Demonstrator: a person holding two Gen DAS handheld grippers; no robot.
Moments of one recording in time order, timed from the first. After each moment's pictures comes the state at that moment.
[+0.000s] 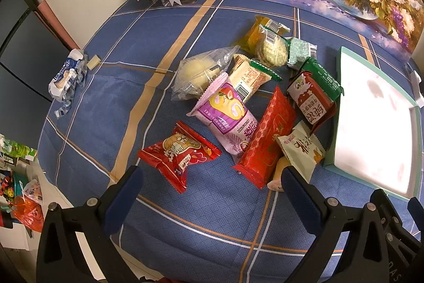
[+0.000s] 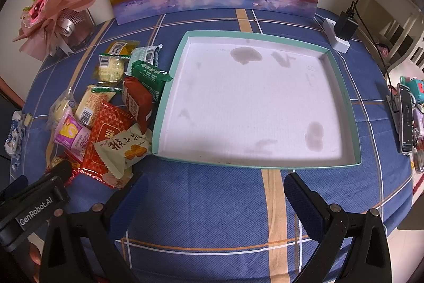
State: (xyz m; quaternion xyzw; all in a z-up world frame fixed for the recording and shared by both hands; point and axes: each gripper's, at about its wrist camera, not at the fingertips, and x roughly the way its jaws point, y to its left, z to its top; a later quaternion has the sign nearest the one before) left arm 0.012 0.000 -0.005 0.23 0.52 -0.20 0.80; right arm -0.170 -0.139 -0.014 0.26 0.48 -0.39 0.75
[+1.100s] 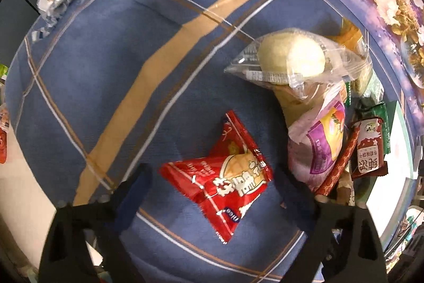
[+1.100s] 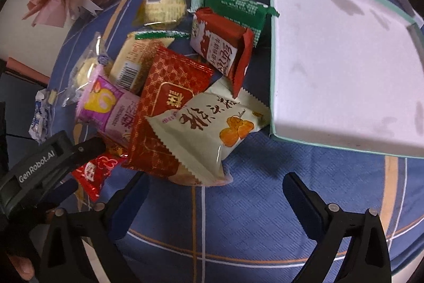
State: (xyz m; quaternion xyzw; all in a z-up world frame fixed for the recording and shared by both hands) left arm 0.109 0.059 -0.083 0.07 0.66 -0.14 0.74; right arm -0.078 -0.110 -0.089 0.36 0.53 -0.26 0.73
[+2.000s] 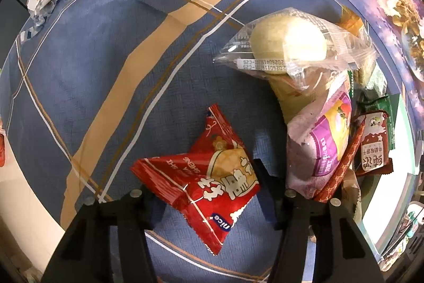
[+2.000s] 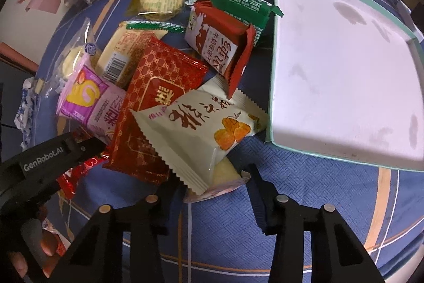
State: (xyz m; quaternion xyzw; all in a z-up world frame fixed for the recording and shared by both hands) left arm 0.100 0.047 -0.104 0.08 0.67 -0.15 0.72; right arm -0.065 -0.103 -0.098 0.31 0.56 -0.27 0.72
